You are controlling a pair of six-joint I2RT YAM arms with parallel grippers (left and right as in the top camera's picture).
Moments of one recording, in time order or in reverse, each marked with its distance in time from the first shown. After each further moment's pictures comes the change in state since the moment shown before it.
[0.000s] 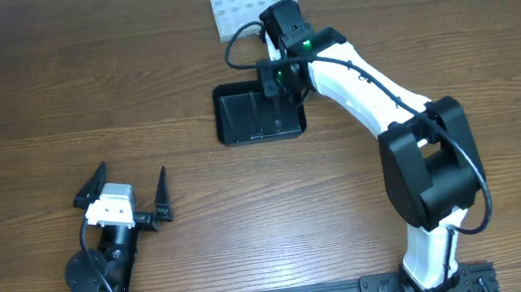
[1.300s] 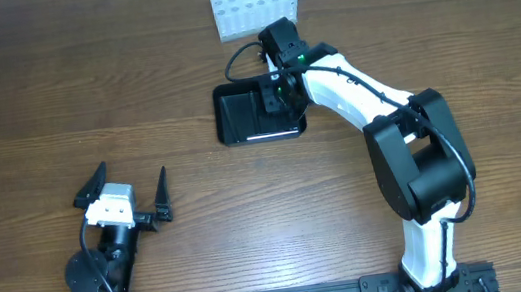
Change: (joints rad) left arm 0.000 0.000 0.000 0.000 0.000 0.000; right arm 0.011 0.048 -0.085 0.064 -0.003 0.014
